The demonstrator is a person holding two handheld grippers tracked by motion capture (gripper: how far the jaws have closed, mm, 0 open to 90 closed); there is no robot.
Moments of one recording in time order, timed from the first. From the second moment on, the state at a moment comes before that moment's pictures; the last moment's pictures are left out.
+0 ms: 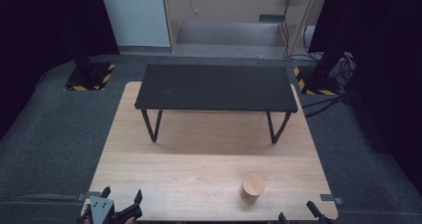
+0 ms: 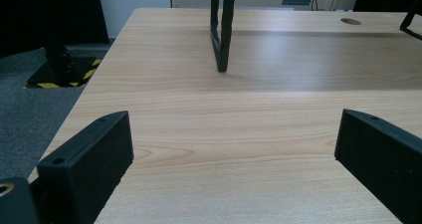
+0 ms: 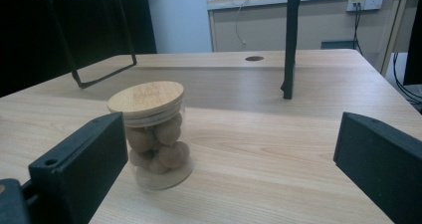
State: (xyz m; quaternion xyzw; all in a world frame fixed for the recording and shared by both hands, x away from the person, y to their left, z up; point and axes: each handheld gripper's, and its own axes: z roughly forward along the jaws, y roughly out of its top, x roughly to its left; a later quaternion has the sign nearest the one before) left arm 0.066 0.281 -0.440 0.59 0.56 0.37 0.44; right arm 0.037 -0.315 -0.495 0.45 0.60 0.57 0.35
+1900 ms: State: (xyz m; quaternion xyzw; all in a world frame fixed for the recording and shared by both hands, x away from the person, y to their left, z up) left arm 0.066 0.282 -0.441 0.59 0.56 0.37 0.45; right arm 0.120 -0.232 -0.510 0.41 0.64 0.56 0.32
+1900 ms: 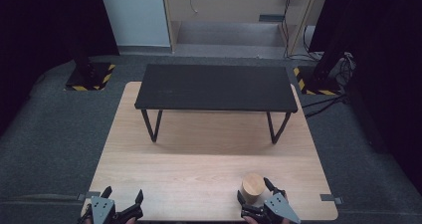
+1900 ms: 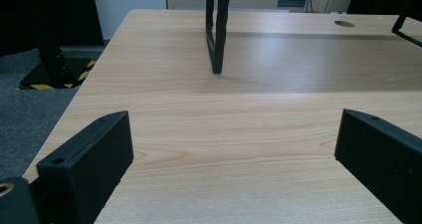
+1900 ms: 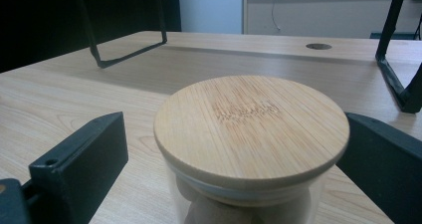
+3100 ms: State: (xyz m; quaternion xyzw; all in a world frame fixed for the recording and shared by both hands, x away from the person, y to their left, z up) left arm 0.061 0.284 -0.437 0.59 0.56 0.37 0.45; right arm 0.114 -0.243 -0.463 0.42 0.65 0.54 0.33
